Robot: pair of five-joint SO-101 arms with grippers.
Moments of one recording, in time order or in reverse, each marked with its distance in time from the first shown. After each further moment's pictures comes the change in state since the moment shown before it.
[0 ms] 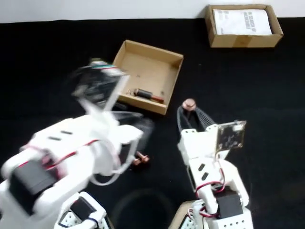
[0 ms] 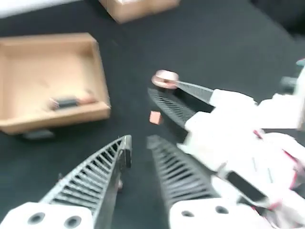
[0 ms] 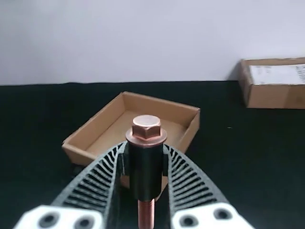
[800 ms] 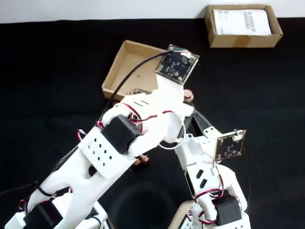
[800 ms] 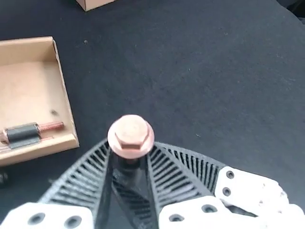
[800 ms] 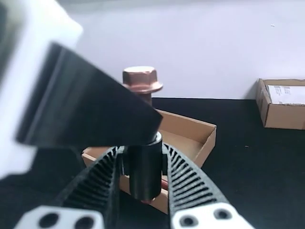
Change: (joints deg) left arm 10.9 26.5 4.3 -20.9 9.7; right arm -4.0 -11.2 6.7 0.0 0.0
